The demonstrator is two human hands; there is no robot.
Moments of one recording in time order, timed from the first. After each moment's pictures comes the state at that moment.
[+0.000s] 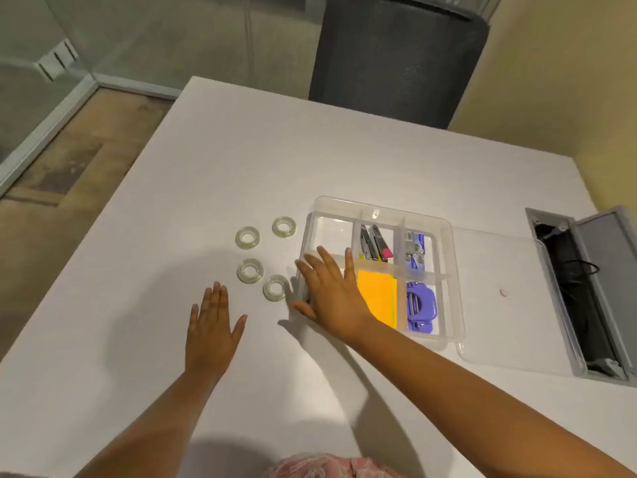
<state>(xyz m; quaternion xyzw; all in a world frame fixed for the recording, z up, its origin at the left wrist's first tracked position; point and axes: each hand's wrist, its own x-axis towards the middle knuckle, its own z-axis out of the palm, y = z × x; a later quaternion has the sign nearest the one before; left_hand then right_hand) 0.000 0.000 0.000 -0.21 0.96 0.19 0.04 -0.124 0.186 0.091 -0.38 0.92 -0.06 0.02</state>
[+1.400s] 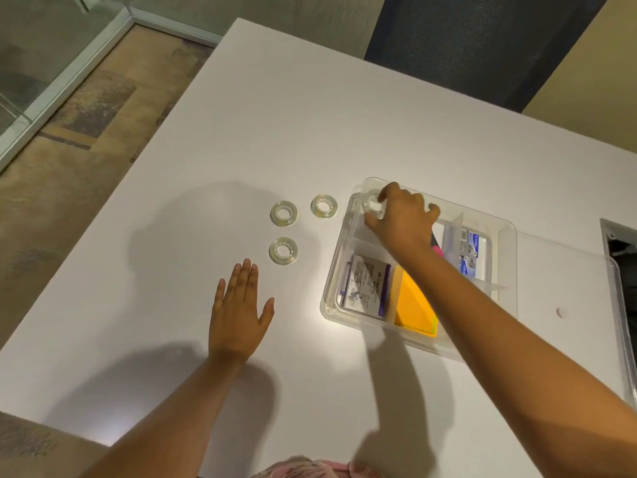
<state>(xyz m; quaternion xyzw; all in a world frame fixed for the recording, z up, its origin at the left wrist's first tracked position) 0.003 -0.019 -0.030 -0.26 0.96 0.13 0.02 -0.236 0.125 0.084 -0.17 0.98 -0.10 0.05</state>
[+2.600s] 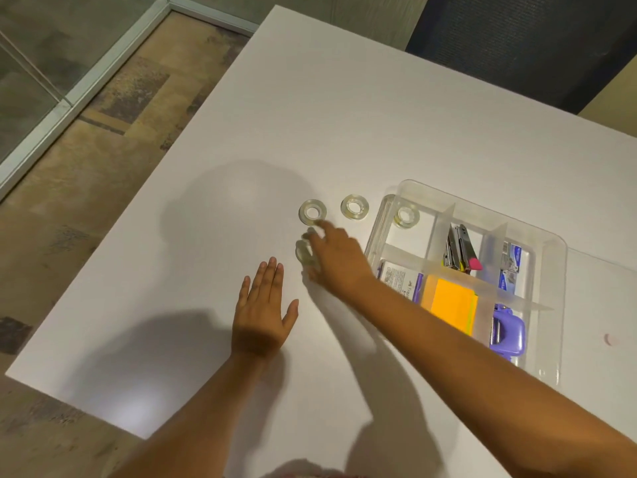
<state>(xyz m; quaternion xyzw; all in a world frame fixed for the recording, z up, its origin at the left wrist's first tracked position) 0.007 -0.017 -0.039 -0.25 0.96 0.11 -0.08 -0.152 0.052 0.038 -0.46 0.87 -0.04 0.15</state>
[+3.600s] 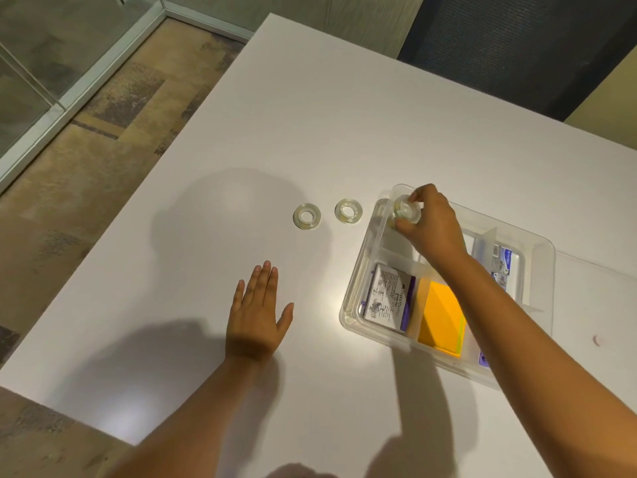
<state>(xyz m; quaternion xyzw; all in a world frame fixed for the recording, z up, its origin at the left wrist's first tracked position) 0.003 -0.019 -0.031 -0.26 0.96 0.13 0.00 -0.251 0.128 0.078 -0.19 0.94 -0.28 0.10</state>
